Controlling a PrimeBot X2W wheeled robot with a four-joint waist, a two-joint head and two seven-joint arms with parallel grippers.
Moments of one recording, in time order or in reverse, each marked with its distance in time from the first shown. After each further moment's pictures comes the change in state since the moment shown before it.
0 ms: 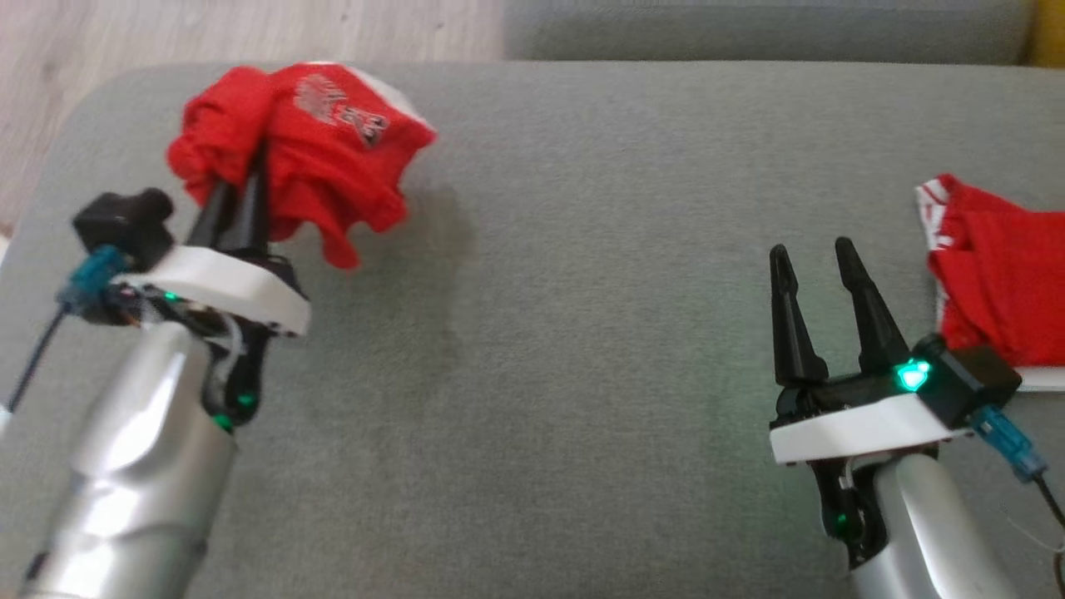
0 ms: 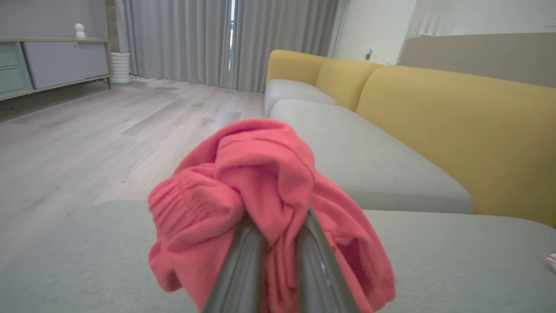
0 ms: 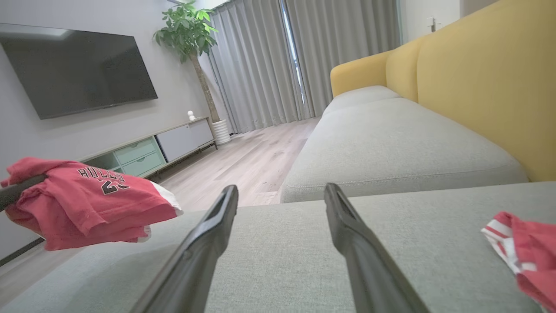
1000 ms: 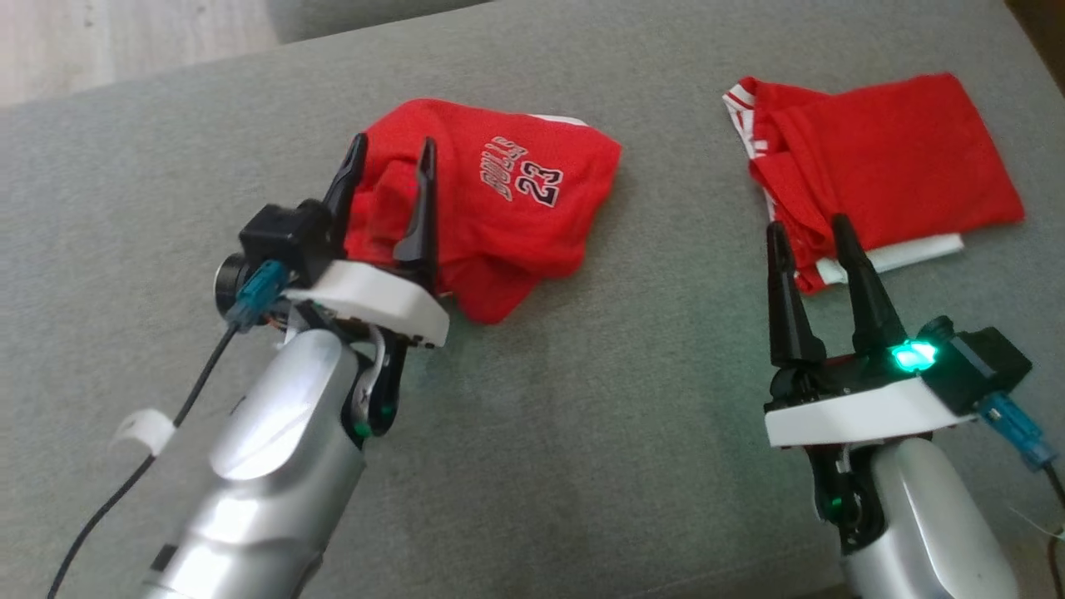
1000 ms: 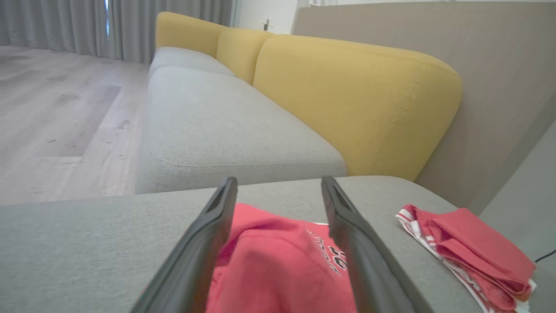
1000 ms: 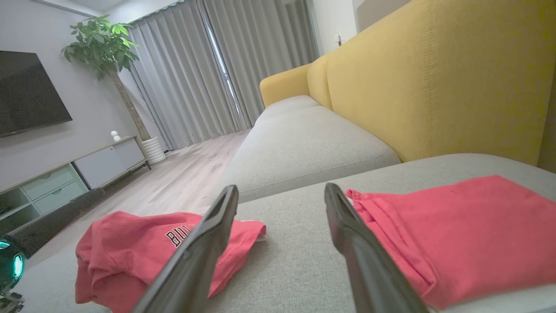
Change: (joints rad) left arm 0.017 -0.174 -0.120 -0.096 0.067 0.161 -0.035; right arm -0.021 0.000 0.028 -0.040 0.061 0.000 0.000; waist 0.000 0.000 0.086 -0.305
